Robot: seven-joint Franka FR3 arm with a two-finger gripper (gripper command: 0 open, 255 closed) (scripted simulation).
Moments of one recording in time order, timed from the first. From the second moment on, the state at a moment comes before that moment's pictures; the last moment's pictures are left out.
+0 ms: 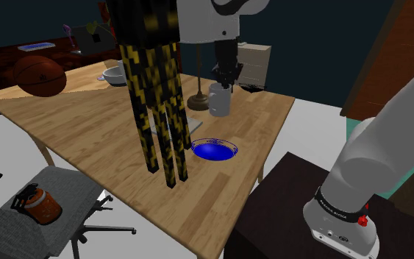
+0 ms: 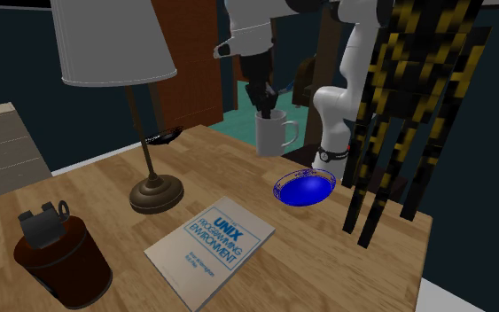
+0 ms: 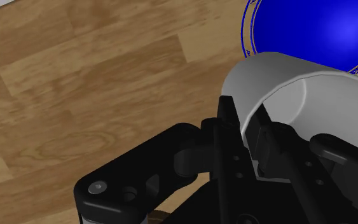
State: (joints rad) arm 0.03 -0.23 0.01 -2.01 0.08 1.60 0.21
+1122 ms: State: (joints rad) arm 0.14 -0.37 0.17 -2.15 0.18 1.62 0.45
